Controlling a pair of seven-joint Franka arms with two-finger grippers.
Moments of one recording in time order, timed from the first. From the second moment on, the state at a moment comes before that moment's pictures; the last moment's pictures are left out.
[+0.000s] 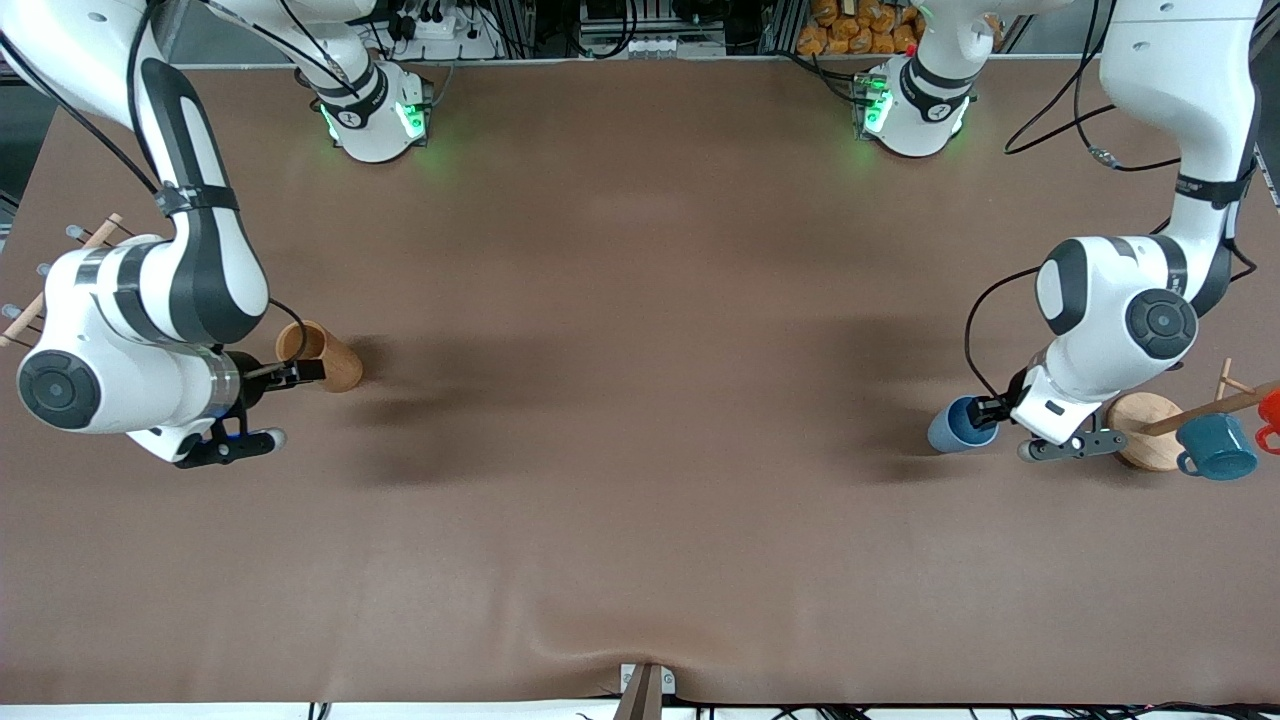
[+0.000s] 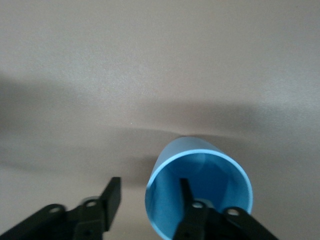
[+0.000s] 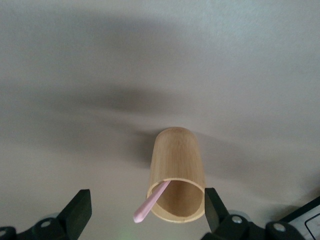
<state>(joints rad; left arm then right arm) -0.03 0.40 0.02 -1.99 0.01 2.43 -0.14 0.04 0.44 0.02 -1.60 0.01 1.68 -0.13</state>
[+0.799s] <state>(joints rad) -0.26 0.38 -0.04 -1.92 0.01 2.37 -0.24 0.05 0.46 0.02 -1.61 -0.02 1.64 -0.14</state>
